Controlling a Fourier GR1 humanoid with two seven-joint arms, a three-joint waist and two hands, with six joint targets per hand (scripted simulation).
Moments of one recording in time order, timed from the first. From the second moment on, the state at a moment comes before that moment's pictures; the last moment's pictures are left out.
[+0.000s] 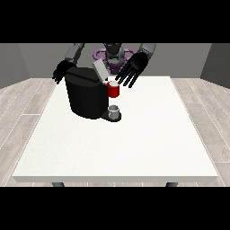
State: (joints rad) left arm -1.14 0.43 0.06 -0.63 -0.76 -0.22 -0.17; right arm -0.30 -0.05 -0.08 -1.31 -0.04 -0.18 -0.09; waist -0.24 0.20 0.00
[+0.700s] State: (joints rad) left arm -0.98 0.28 0.23 -0.66 -0.55 -0.22 -0.18; right arm -0.18 -0.05 -0.12 -1.27 -0.07 -0.18 -0.12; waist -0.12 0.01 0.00
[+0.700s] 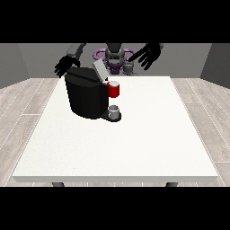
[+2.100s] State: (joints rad) left arm -0.48 0.02 0.33 -0.88 -0.18 -0.31 -0.21; right arm -0.22 -0.19 -0.04 -1.45 -0.06 0.02 0.03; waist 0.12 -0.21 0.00
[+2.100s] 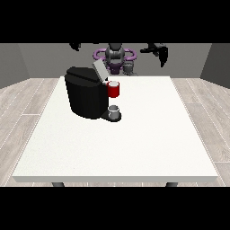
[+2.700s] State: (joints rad) left arm -0.35 0.02 0.24 -1.16 -0.06 -0.29 -0.12; right arm -0.37 -0.20 -0.10 -1.32 -0.08 0.06 0.02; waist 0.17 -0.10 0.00
